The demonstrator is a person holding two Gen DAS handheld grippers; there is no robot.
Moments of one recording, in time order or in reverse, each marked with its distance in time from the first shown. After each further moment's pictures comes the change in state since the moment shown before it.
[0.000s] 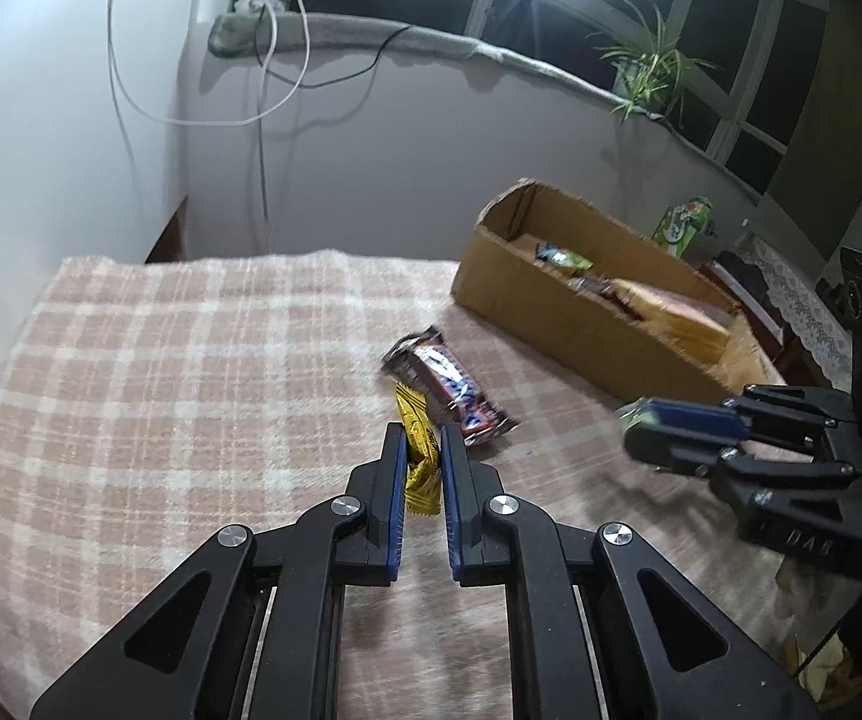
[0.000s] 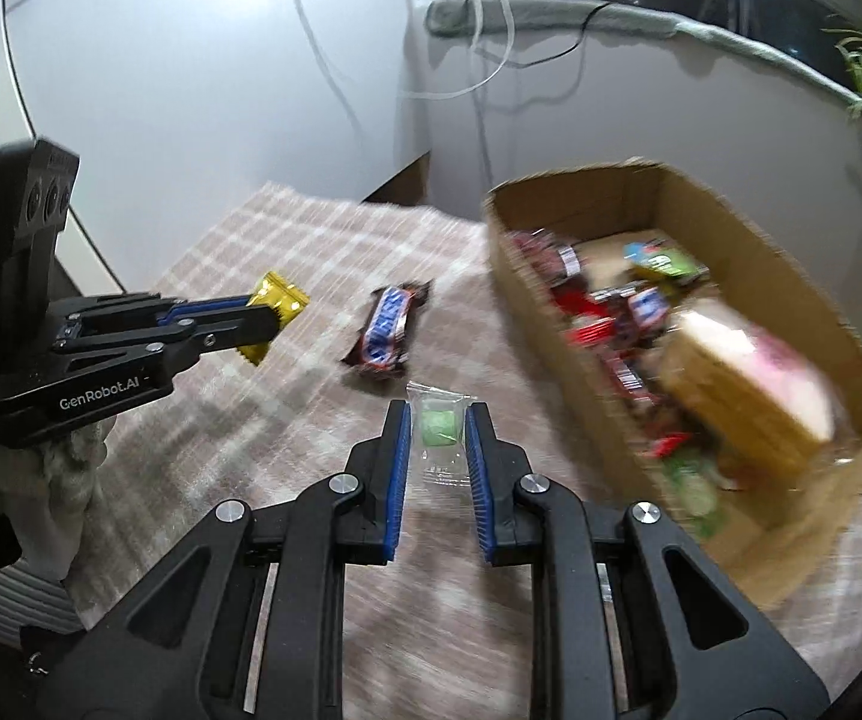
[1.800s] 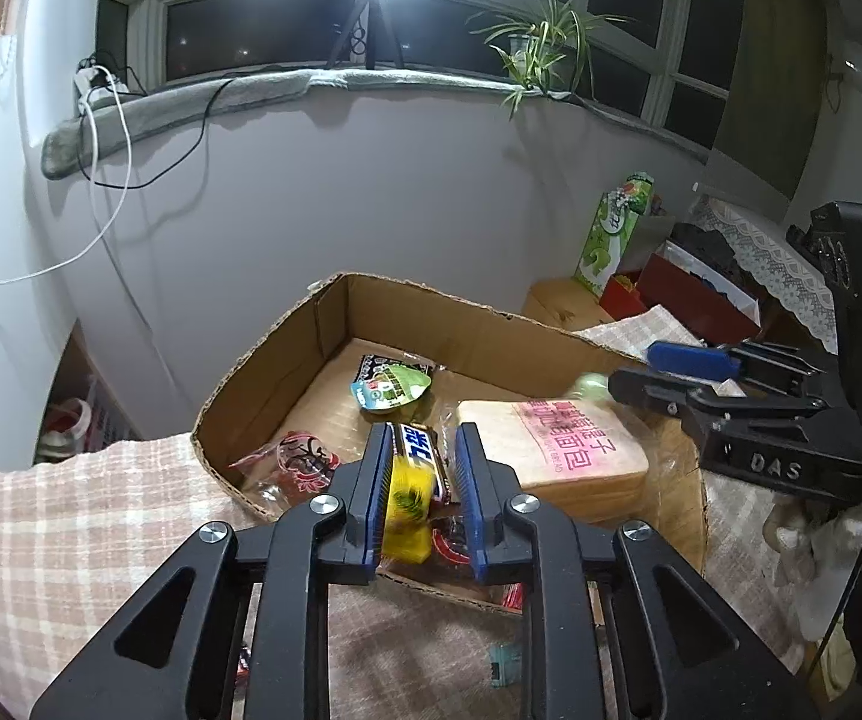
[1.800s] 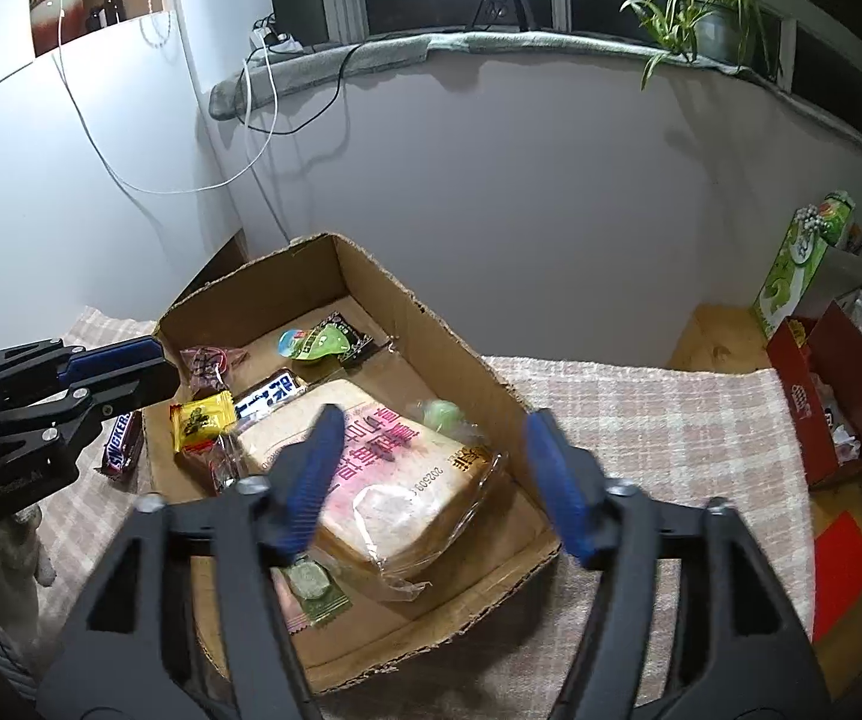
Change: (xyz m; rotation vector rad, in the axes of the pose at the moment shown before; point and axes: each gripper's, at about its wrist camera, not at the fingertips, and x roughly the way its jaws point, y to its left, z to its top) left arm 0.069 -0.136 0.082 0.202 -0.022 -0.043; right arm -0.031 -0.167 0.022 0.198 -0.070 -0.234
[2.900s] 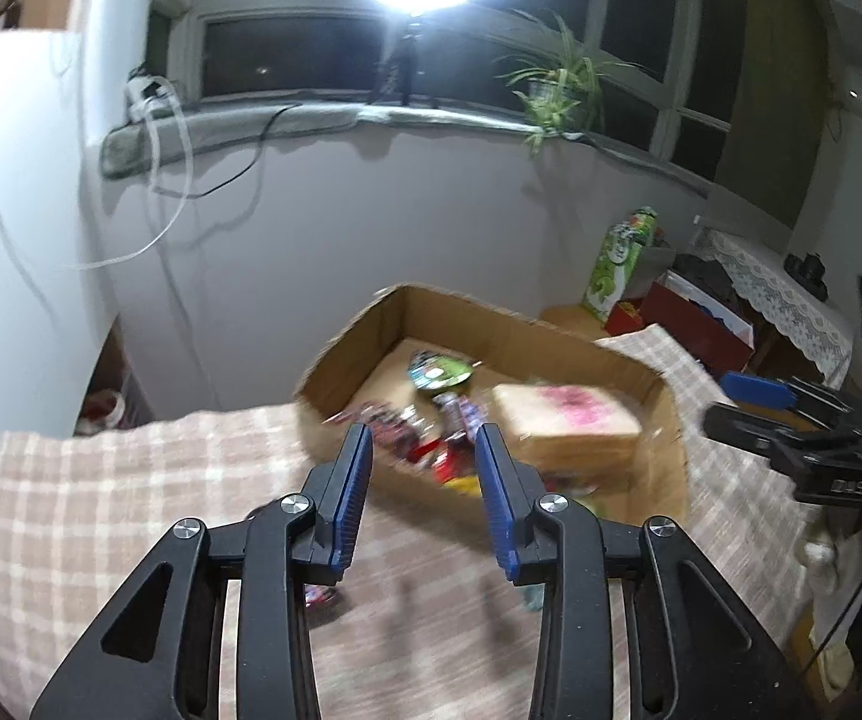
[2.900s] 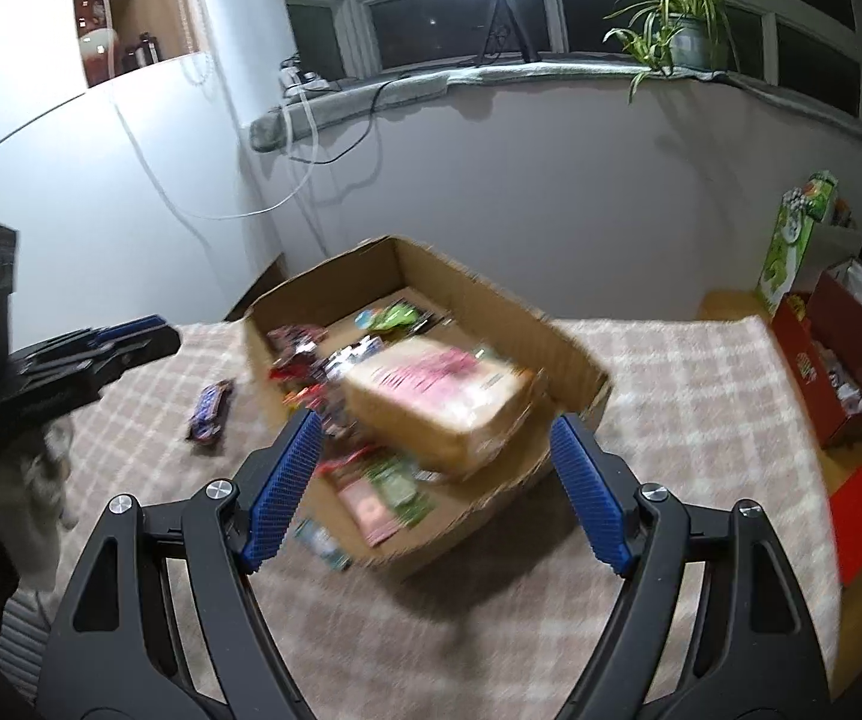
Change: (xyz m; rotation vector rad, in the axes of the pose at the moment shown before) left arm -0.061 0.038 -0.023 -0.042 -0.067 0.018; right arm -0.079 0.028 -0.056 0.053 -0.072 0.084
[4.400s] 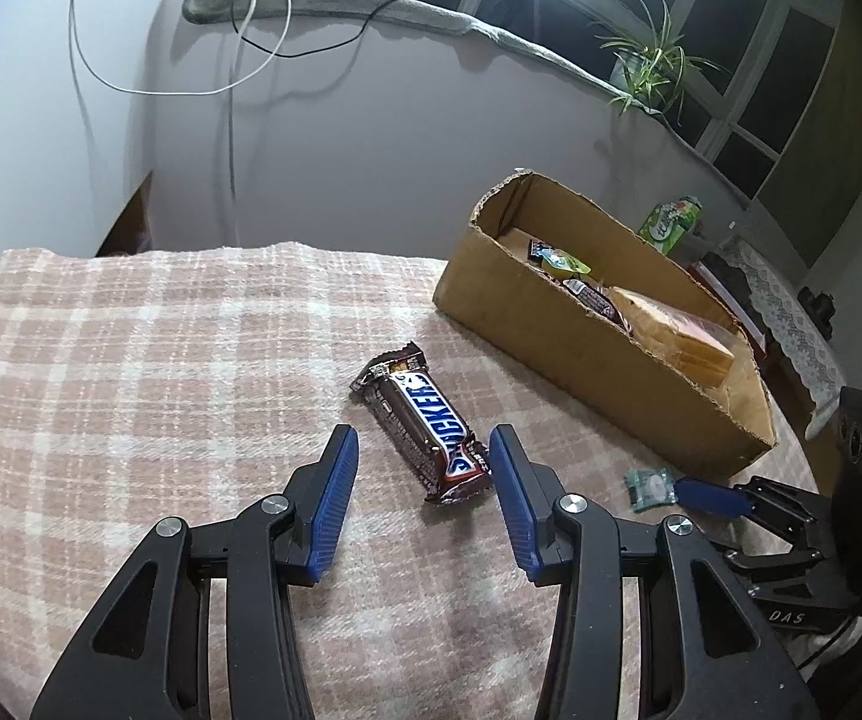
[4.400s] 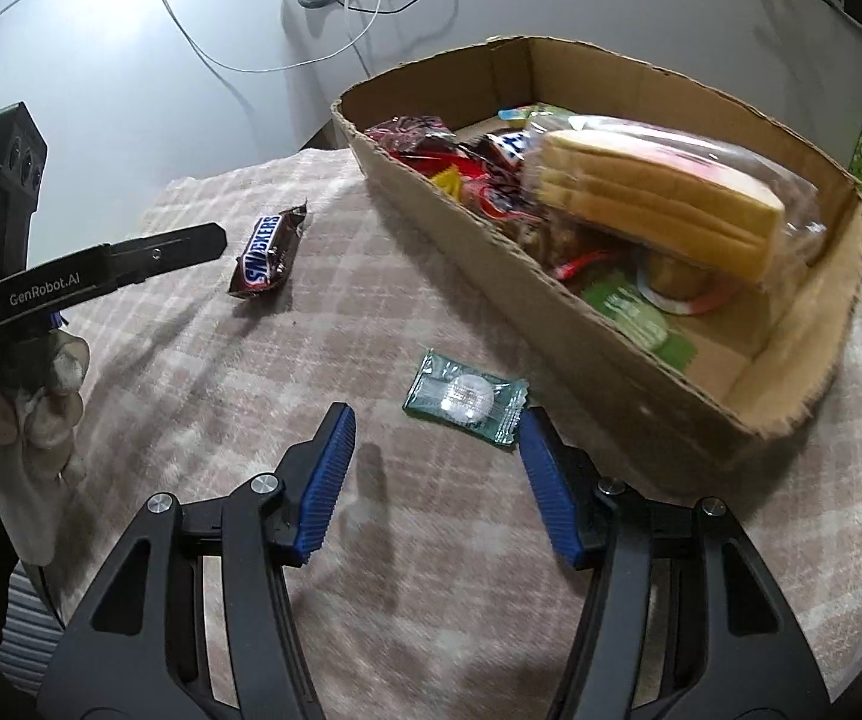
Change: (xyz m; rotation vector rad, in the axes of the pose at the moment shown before) left arm 0.025 0.090 -0.063 -0.192 0.144 -0.058; right arm 0.103 0.086 -0.060 -0.026 0.257 0.070
